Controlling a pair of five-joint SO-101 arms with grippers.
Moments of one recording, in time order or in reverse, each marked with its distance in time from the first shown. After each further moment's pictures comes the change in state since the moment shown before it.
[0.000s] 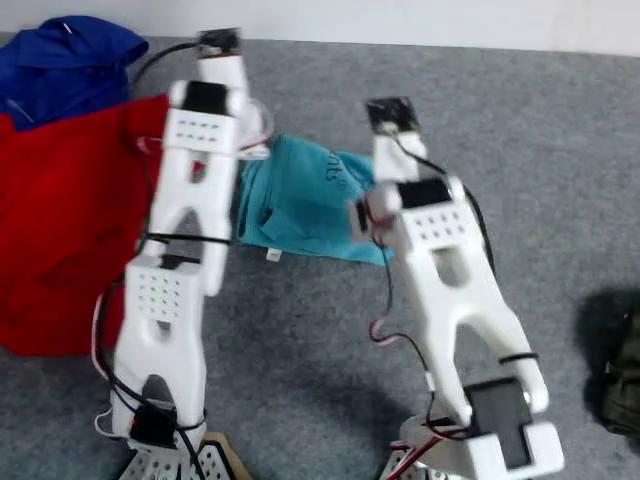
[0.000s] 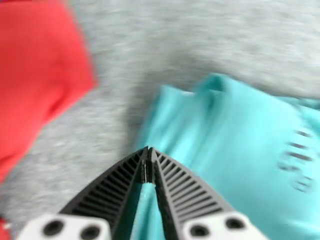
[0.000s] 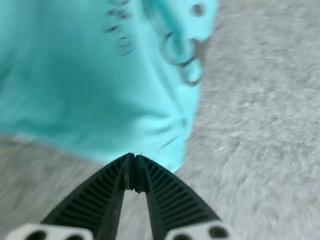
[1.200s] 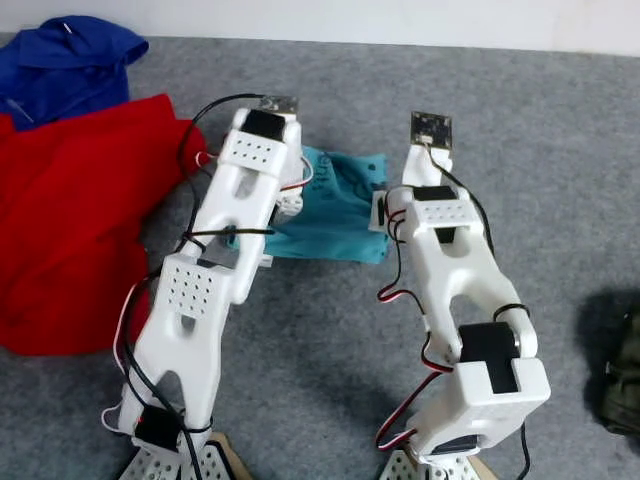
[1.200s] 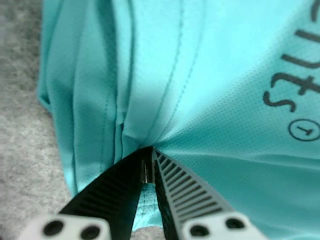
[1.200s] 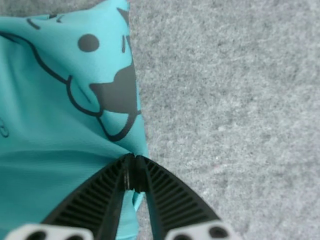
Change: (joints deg) left arm 5.2 9.3 4.3 9.8 0.0; right arm 5.5 17.4 -4.0 -12.4 -7.5
